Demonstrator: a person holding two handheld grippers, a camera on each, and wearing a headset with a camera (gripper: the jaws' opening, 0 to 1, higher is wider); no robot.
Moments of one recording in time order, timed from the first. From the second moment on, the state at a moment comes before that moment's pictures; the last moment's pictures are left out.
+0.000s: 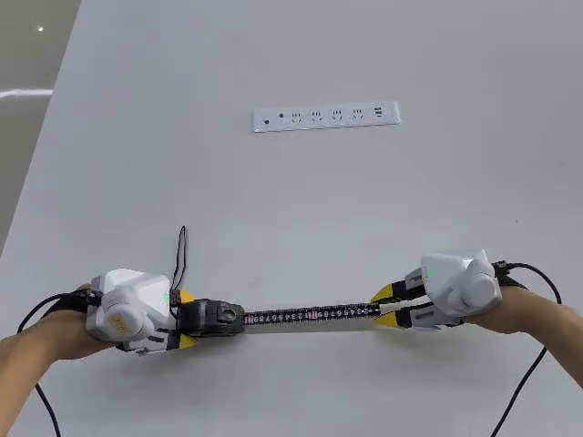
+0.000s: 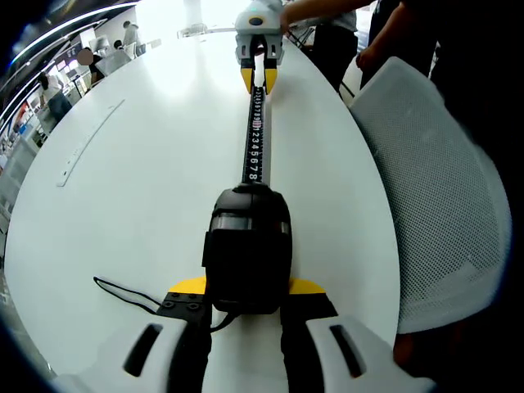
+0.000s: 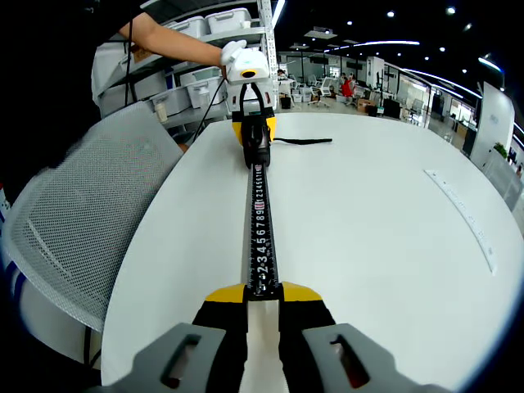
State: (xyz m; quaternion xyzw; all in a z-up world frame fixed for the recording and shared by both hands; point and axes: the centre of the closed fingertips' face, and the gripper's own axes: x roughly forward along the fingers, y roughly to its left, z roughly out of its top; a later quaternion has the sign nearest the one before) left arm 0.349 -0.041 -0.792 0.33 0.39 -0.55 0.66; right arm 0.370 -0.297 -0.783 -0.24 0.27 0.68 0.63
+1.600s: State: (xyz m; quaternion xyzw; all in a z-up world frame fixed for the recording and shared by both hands) left arm 0.349 -0.039 -0.794 0.33 0.40 -0.55 0.65; right arm 0.370 -0.318 -0.785 -0.24 0.29 0.67 0.63
